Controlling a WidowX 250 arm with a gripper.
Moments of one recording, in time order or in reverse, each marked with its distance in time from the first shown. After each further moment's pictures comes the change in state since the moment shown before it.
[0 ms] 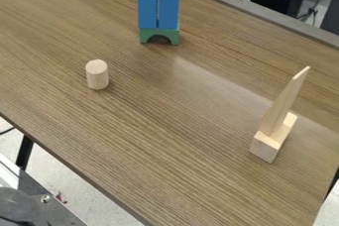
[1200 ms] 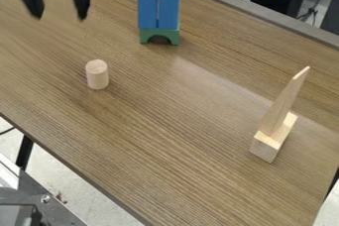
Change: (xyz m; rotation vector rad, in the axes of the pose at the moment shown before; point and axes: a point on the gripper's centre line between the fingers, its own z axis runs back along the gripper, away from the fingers) arm -0.068 0.072 -0.031 -0.052 0.007 0.079
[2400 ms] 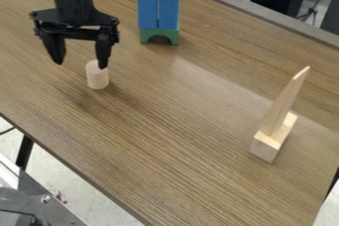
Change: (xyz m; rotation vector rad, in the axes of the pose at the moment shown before) arm -0.025 -0.034 -0.036 0.007 0.056 -0.045
